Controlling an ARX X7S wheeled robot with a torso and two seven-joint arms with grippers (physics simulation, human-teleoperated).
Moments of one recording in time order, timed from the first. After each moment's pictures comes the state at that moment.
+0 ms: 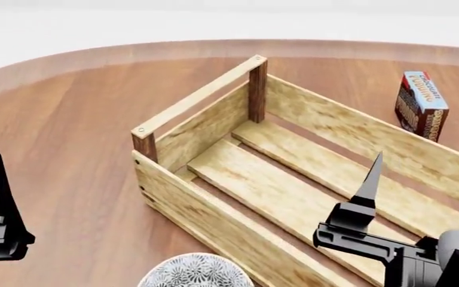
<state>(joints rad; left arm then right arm) -0.13 -0.29 0.00 0.66 -0.30 -0.38 -0.25 0.18 0.23 0.08 -0.63 0.33 0.46 0.32</state>
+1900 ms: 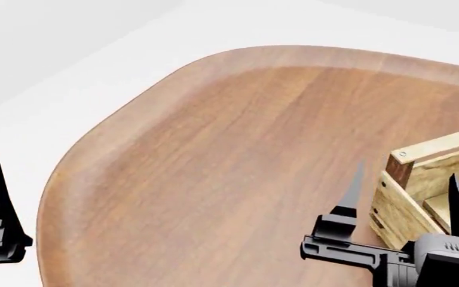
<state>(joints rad) -0.12 -0.32 0.02 0.66 -0.32 -0.35 -0.29 0.16 0.30 0.01 -0.62 0.33 0.43 0.33</state>
